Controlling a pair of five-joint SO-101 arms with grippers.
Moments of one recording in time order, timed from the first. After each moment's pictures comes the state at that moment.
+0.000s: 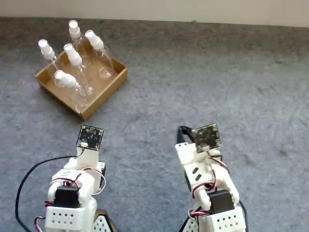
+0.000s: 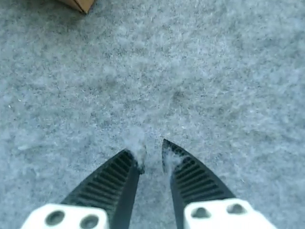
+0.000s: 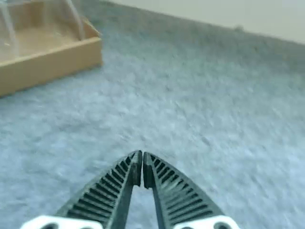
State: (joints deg) left arm -2.9 -103.3 95.9 74.9 -2.3; right arm -12.7 -104.6 95.6 40.9 6.8
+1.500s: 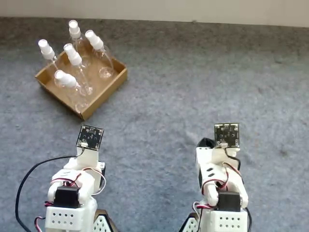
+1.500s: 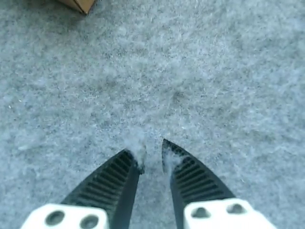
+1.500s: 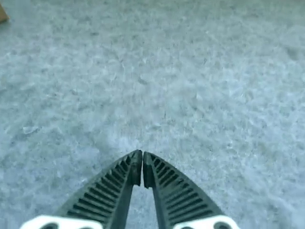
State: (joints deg) left arm -2.9 -103.6 95.9 75.1 -2.3; right arm 0.5 -104.7 95.2 53.4 6.8
